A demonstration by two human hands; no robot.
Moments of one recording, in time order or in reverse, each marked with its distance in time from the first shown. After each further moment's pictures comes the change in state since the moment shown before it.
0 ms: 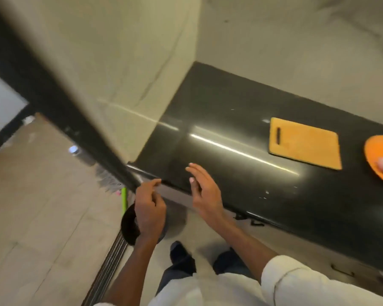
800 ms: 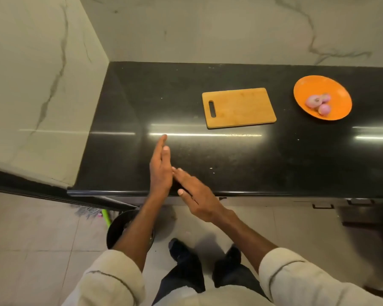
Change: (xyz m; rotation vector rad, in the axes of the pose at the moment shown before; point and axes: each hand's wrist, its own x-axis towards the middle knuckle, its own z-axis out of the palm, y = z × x) left_hand 0.009 0.133 0.150 -0.353 -0.587 -0.010; right_hand -0.070 0.091 -0.099 -0.091 -0.137 -0.045
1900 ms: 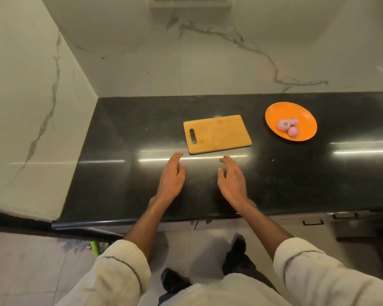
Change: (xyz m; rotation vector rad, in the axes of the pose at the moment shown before) left_hand 0.047 0.013 0.070 0.371 -0.281 0.093; right_hand 0.008 0.059 -0.135 -0.021 0.465 0.631
